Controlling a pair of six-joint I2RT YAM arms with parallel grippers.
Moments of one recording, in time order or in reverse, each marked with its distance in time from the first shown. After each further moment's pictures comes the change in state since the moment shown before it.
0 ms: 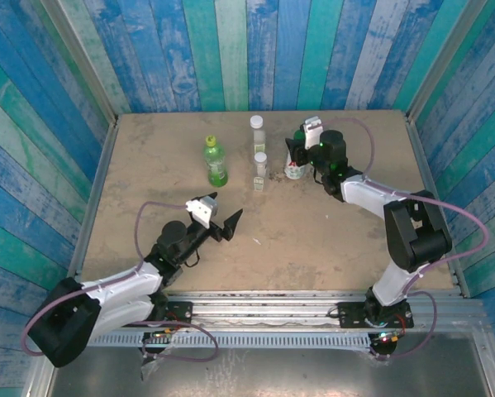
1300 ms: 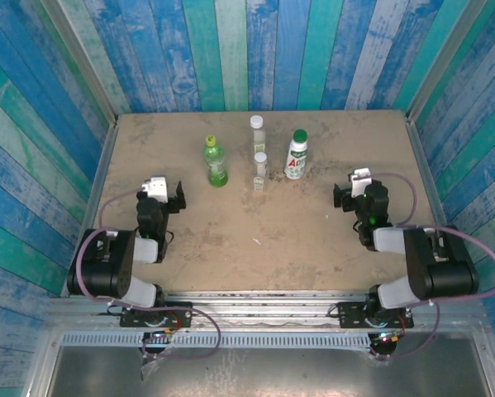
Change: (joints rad) left arm 0.606 0.484 0.083 0.242 -0.076 0.065; right arm -0.298 -0.227 -0.674 0.338 0.093 -0.126
